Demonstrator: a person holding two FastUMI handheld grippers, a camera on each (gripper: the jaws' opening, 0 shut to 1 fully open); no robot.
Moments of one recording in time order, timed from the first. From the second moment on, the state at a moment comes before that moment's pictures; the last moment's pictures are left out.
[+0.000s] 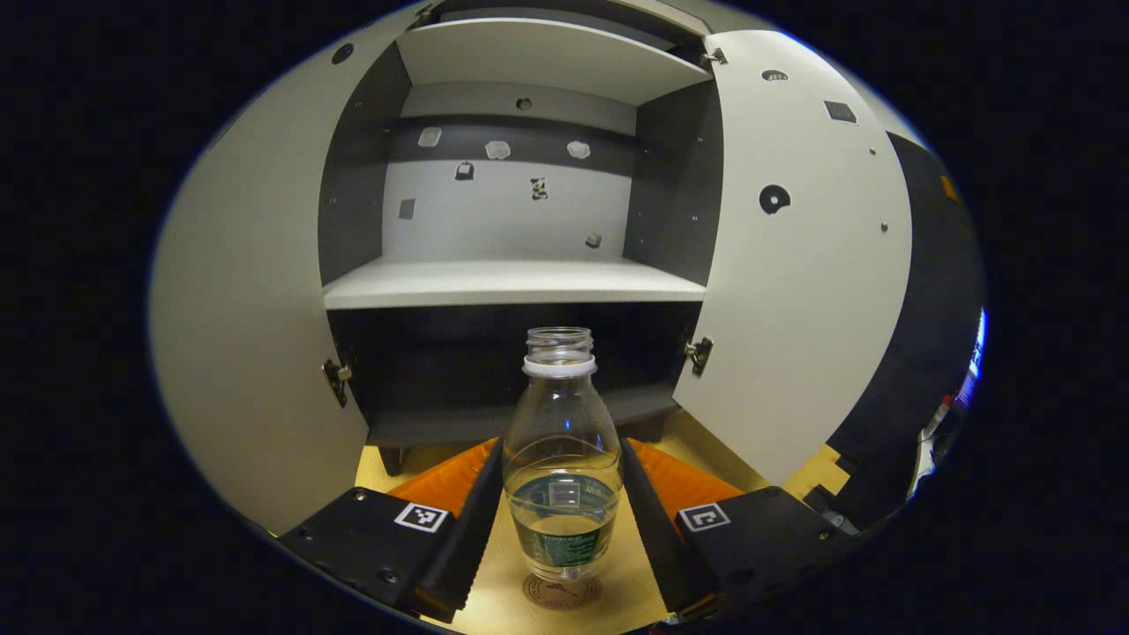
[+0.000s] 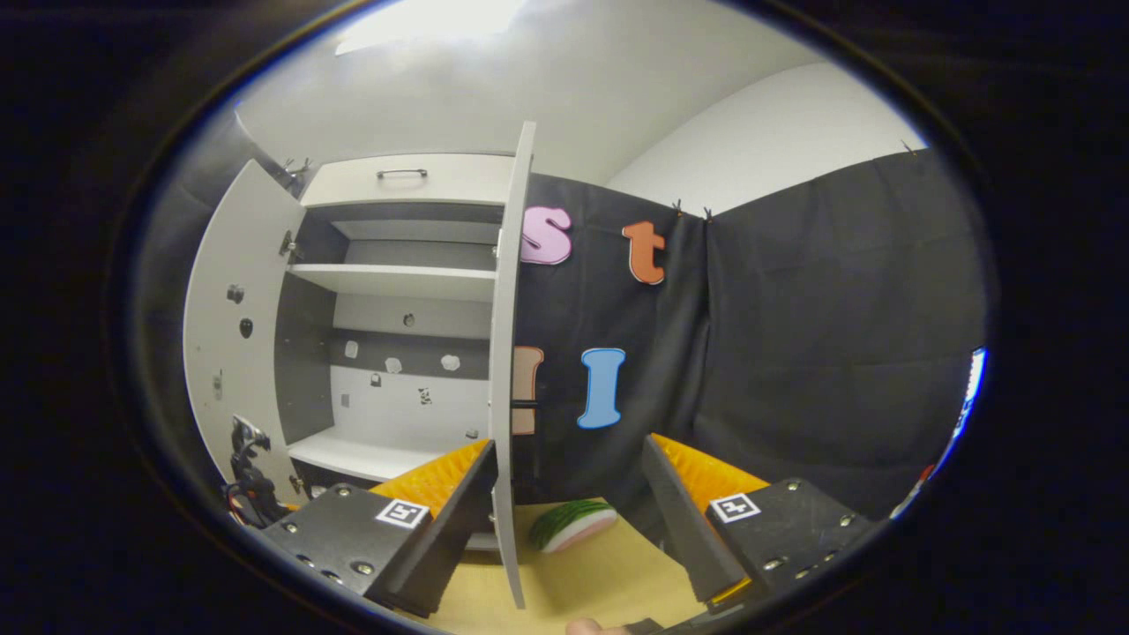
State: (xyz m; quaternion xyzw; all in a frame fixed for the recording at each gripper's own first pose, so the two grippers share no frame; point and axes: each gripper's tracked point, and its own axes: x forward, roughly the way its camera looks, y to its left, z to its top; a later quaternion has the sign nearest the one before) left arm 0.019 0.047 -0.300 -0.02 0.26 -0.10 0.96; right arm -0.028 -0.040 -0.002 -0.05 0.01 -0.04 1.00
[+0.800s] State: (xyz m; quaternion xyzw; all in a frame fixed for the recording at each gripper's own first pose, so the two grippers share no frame) left arm -0.005 0.064 -0.430 -0.08 0.40 -0.04 0.91; right arm -0.029 -0.050 -0.018 -0.07 0.03 -0.05 1.00
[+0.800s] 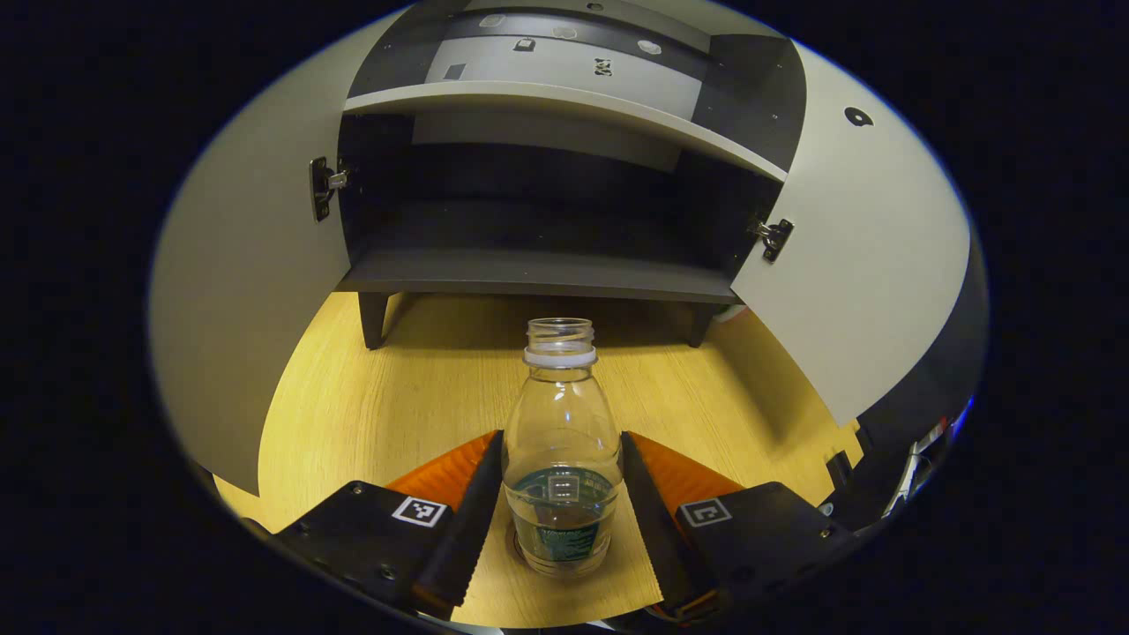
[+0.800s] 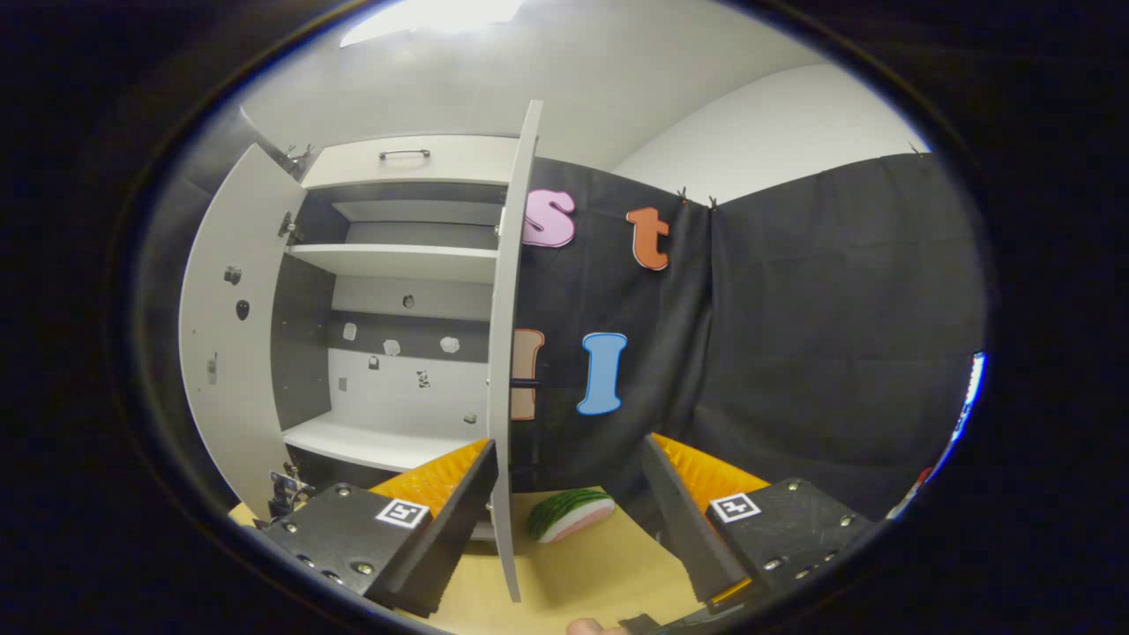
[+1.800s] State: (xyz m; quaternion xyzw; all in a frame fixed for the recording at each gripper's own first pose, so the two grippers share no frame) left arm -0.013 0.062 -0.413 -0.08 0.27 -0.05 0.96; right arm -0.029 -0.044 -0.037 -0.07 0.06 -0.04 1.00
